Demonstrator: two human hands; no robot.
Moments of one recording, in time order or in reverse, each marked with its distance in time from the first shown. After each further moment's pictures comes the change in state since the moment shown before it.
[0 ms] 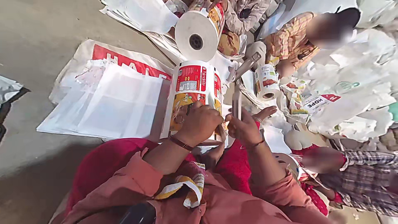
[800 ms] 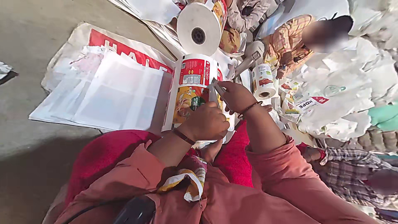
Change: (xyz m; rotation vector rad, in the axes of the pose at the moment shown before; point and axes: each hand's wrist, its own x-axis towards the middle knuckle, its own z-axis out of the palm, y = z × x) left_hand -0.012 -0.010 0.007 -0.092 0.231 0.394; right_hand 0.062 -0.089 0.047 -1.024 -0.113 0.189
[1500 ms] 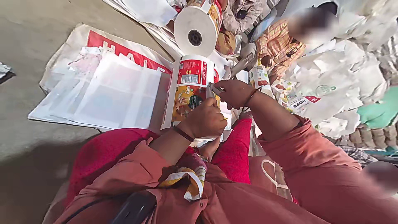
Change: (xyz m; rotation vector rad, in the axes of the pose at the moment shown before) left_hand 0.000 0.001 0.002 0.091 0.073 0.079; right_hand -0.009 -0.020 -0.026 -0.278 -0.209 -0.028
